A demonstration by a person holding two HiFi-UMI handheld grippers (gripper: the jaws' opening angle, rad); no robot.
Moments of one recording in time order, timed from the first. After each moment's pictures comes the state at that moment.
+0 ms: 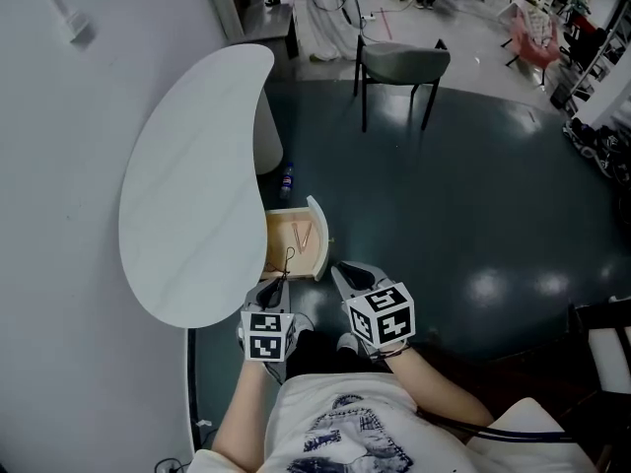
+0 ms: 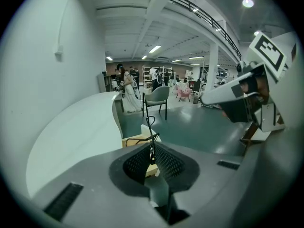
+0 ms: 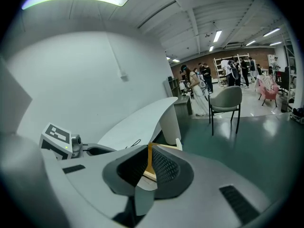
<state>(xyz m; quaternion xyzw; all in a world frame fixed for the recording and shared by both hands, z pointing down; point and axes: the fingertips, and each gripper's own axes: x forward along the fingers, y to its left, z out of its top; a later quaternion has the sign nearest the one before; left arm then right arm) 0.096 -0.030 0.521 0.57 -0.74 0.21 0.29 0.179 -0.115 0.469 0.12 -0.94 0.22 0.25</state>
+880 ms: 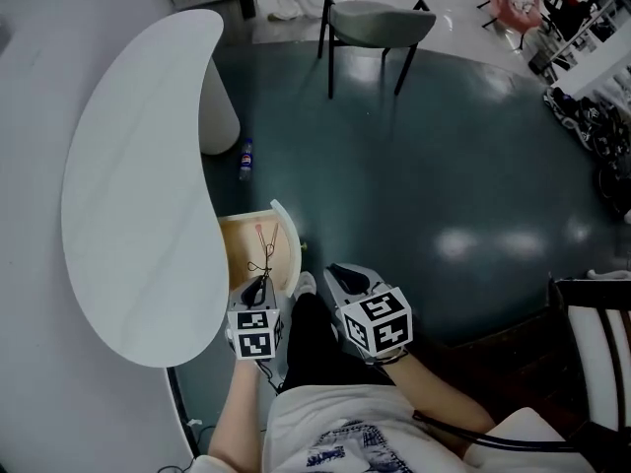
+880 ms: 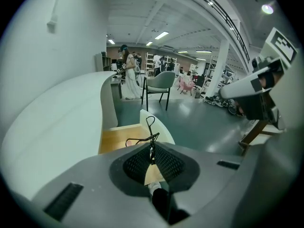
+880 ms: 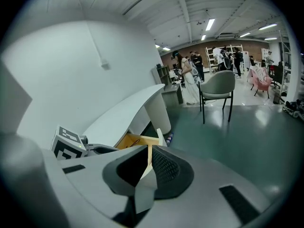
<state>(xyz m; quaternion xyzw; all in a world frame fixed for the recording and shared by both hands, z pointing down) 0.050 -0.116 0.651 0.55 -0.72 0.21 0.37 0.153 -0.205 0.571 0.16 -0.90 0.25 0.31</state>
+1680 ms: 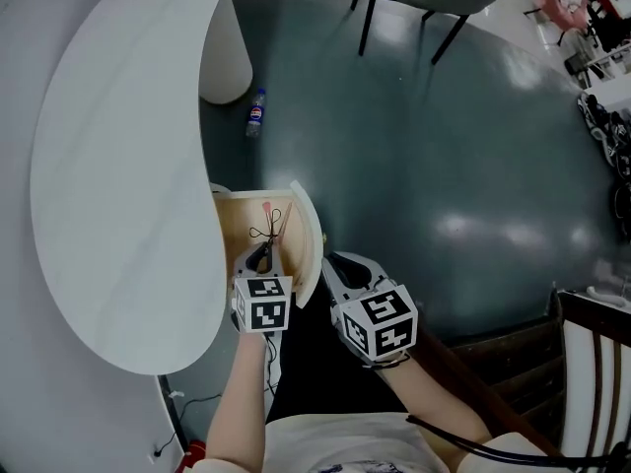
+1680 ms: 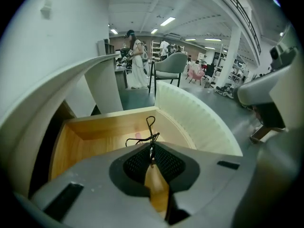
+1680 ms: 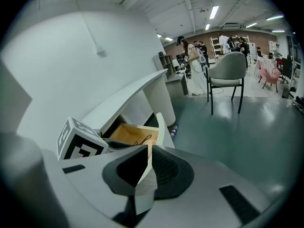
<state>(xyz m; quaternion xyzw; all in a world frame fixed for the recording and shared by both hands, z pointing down) -0.008 -0.158 0.770 0.51 -0.72 0.25 0.41 0.085 -0.212 0.685 0.12 -0.89 0.26 0.35</state>
